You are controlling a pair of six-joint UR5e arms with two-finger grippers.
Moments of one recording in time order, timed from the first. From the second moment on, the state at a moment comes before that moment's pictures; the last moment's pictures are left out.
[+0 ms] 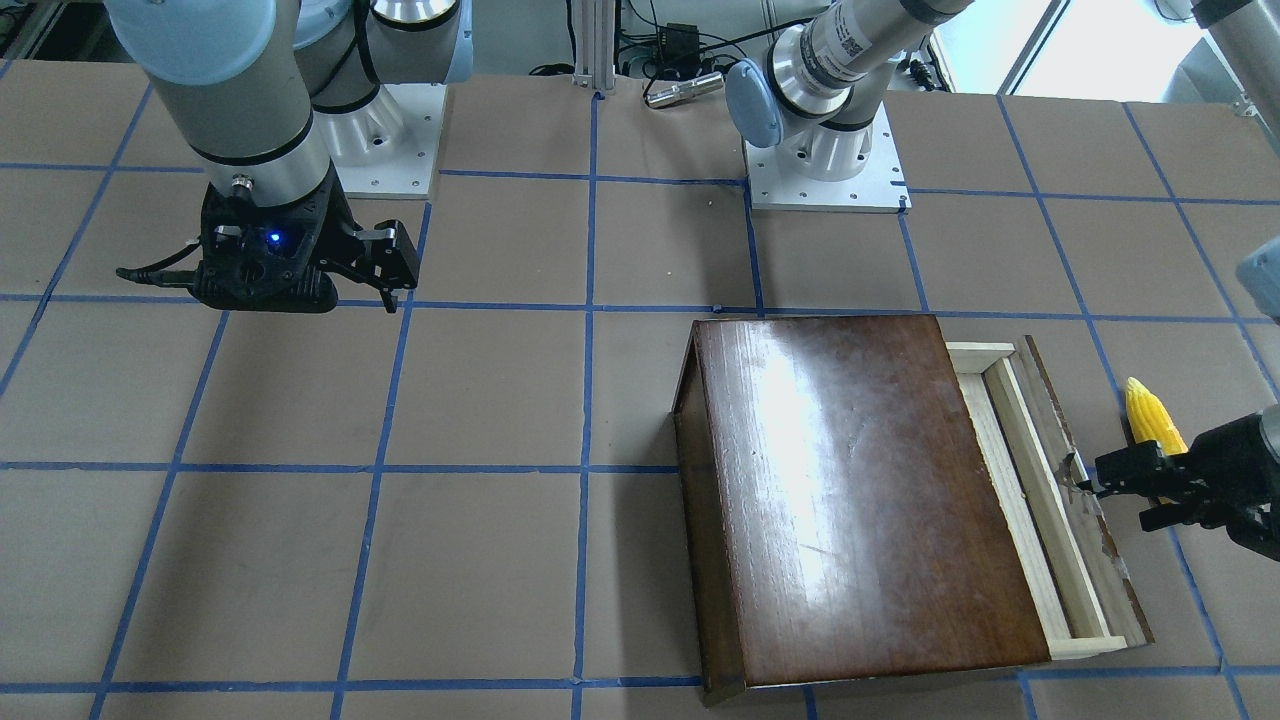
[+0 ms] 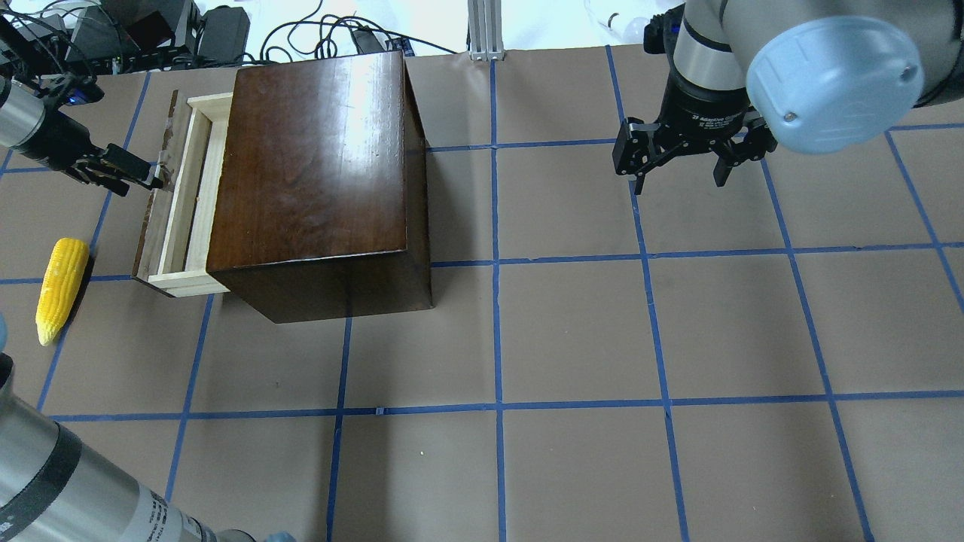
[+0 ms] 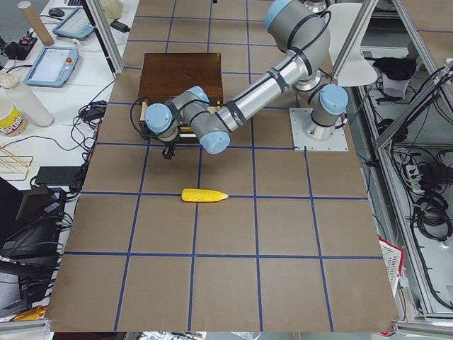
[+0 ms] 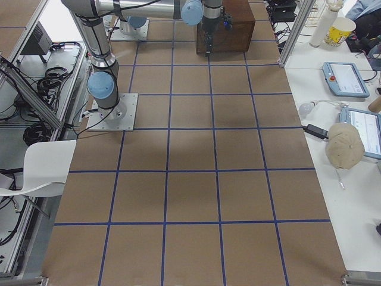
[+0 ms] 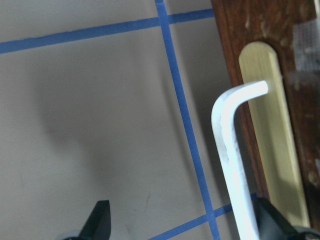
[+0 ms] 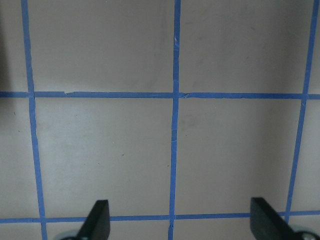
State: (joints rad) left arm -0.99 -2.11 -1.40 -1.37 1.30 0.84; right arm 1.65 -1.48 1.58 -1.62 -1.63 0.06
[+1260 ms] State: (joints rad) left arm -0.97 -2.11 -1.35 -1.39 1.39 0.90; right arm 1.65 -1.48 1.58 -1.63 -1.63 0.06
